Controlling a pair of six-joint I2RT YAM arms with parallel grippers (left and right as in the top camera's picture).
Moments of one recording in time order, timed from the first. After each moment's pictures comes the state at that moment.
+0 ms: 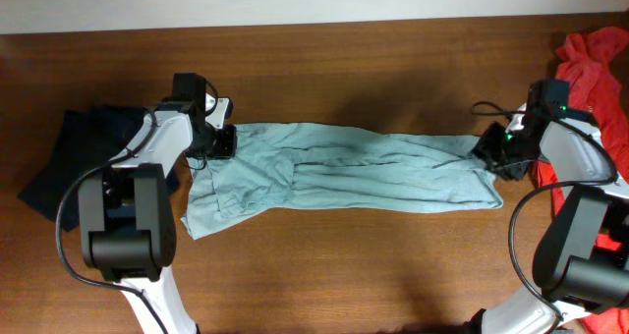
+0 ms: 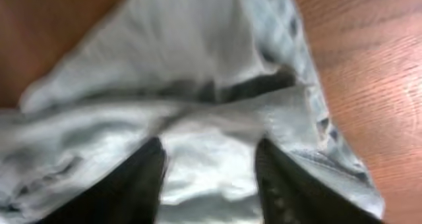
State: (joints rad) left arm -0.03 2.08 1.40 -0.67 0.21 0.05; right arm -0.32 1.84 1.27 -0.86 -0.26 0.37
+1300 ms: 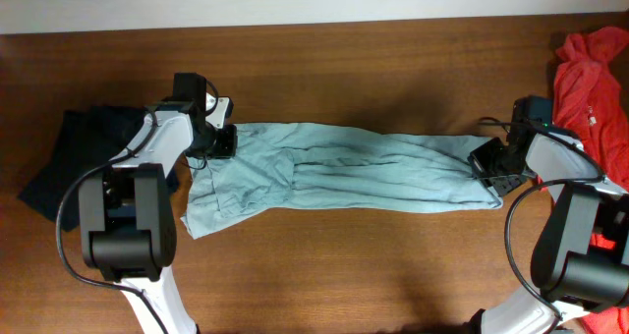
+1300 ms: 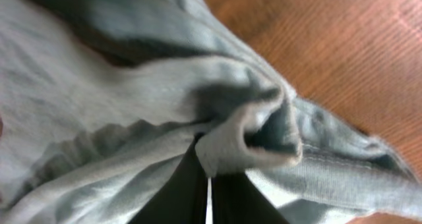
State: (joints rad) left arm -0.03 2.08 1.40 -0.67 0.20 0.05; right arm -0.29 1.84 1.13 -0.70 -0.15 0.76
